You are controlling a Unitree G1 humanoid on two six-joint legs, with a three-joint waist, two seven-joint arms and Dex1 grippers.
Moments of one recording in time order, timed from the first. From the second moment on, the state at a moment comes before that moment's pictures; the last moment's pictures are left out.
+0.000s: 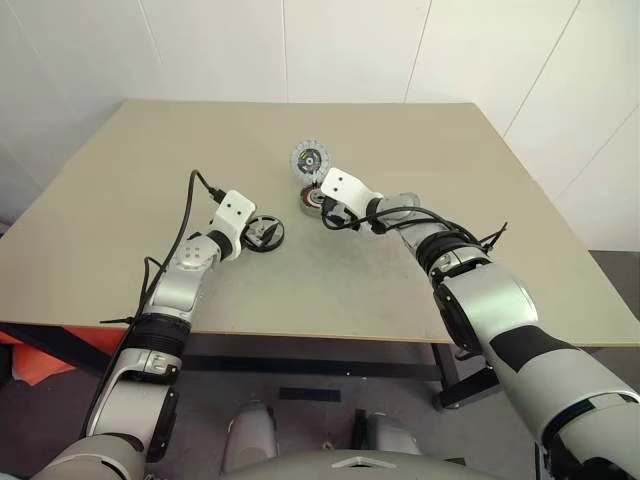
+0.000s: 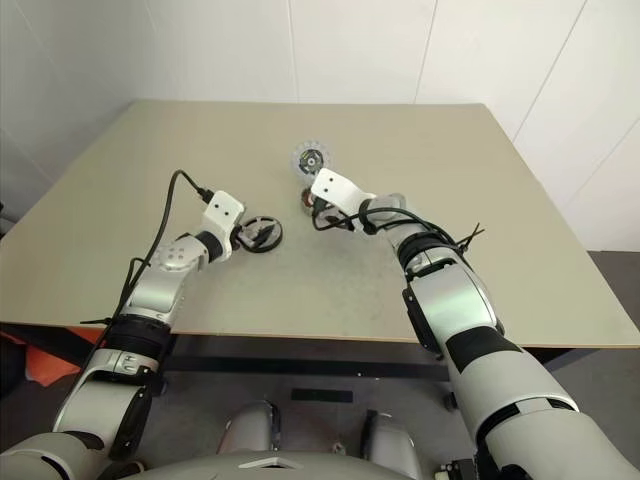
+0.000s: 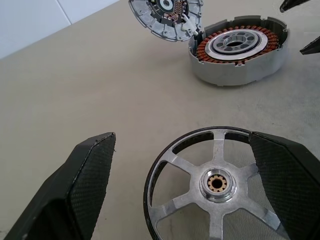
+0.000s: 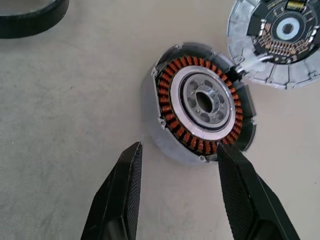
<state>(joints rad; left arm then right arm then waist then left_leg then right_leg) -0.51 0.33 -0.05 0.37 0.02 0.16 -0.49 -1.15 -0.19 0.23 1.37 -0.35 -0.21 0.60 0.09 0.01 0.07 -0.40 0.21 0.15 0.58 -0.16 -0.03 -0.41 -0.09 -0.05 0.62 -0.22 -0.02</state>
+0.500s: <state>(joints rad) -0.53 0.34 -0.05 0.38 0.02 0.17 -0.50 -1.14 -0.19 0.16 1.37 -0.33 -0.21 0.55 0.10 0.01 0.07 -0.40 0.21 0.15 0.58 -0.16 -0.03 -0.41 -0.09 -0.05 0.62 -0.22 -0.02</state>
